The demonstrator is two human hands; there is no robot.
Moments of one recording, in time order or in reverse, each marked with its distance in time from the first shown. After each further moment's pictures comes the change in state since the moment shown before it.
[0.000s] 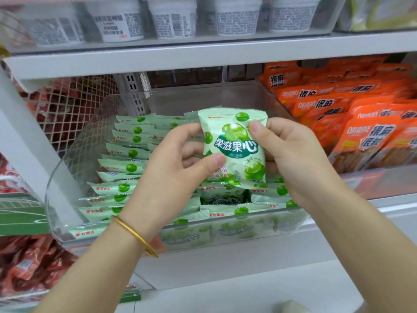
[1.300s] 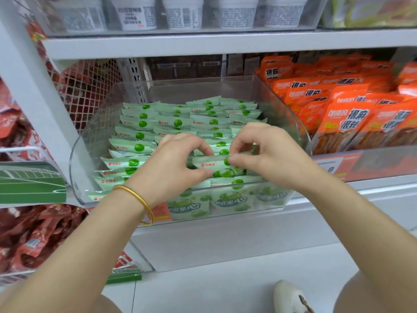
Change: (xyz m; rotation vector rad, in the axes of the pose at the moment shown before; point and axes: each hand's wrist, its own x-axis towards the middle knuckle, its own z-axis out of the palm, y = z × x) left_hand -0.015 -0.013 -0.019 0.843 -0.157 0.042; right_hand -0.017 0.001 -0.003 -0.760 -0.283 -0.318
